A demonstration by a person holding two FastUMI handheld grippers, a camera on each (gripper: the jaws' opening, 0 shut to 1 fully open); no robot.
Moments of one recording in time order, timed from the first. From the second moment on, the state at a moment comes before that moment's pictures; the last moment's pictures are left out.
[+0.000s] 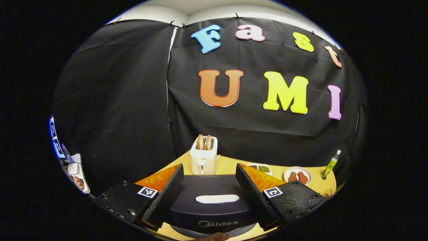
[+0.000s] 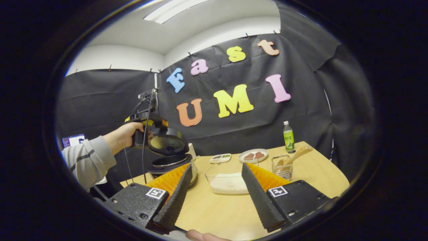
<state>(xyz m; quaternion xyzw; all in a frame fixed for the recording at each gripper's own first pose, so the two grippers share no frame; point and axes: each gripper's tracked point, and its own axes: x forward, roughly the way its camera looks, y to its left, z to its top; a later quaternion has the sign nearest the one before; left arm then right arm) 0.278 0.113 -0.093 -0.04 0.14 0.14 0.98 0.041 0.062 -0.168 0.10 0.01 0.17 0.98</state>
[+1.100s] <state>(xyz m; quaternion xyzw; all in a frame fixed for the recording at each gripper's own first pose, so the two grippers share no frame) 0.212 0.079 -0.181 -0.03 0.17 0.11 0.98 0.013 0.120 -0.147 0.05 0.02 0.15 0.99</state>
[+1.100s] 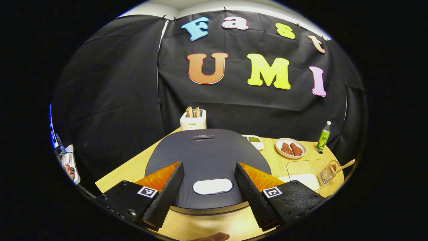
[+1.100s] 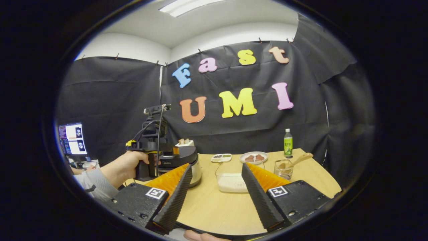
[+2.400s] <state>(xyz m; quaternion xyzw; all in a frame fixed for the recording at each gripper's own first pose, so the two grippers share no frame) 0.205 0.075 -0.183 0.02 0.05 0.10 0.99 0.012 0.160 -0.123 0.07 0.02 0.14 0.99</state>
